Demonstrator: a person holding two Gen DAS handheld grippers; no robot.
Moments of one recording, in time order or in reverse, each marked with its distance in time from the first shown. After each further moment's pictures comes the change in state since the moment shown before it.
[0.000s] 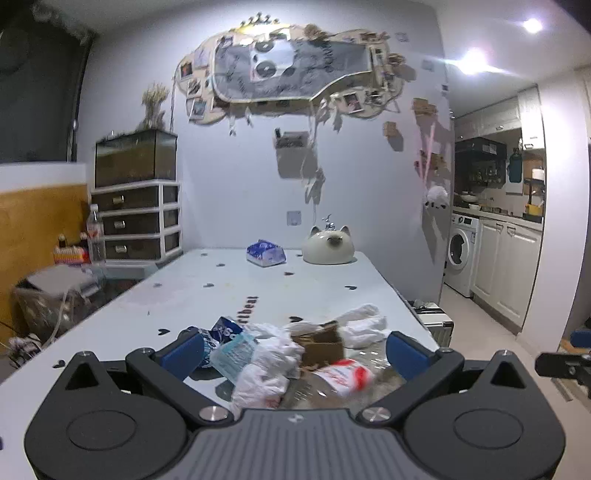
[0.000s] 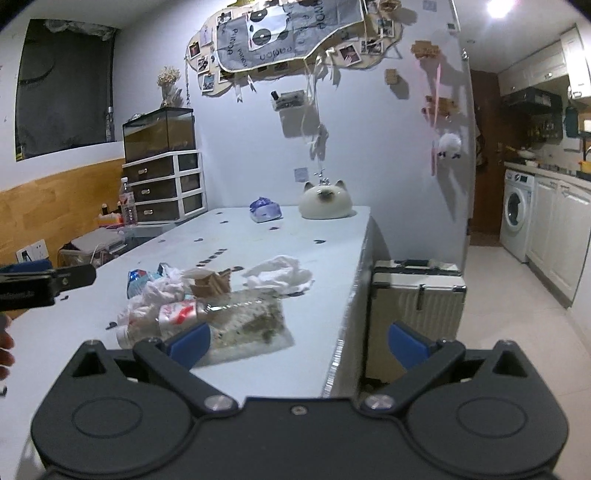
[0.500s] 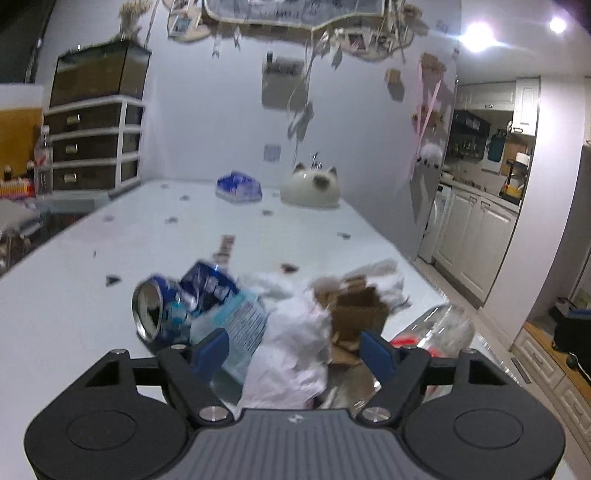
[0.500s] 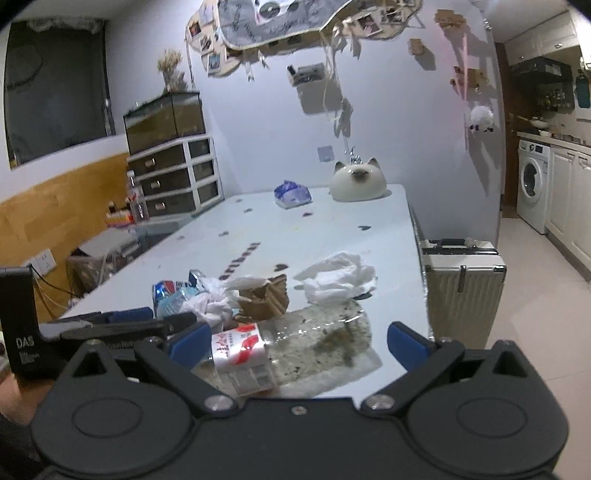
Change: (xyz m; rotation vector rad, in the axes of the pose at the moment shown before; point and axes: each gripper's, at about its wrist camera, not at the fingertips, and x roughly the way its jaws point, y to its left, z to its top) left arm 0.118 0.063 -0.031 -0.077 0.190 -0.179; right arm 0.077 0.078 0.027 0.057 0.081 0.029
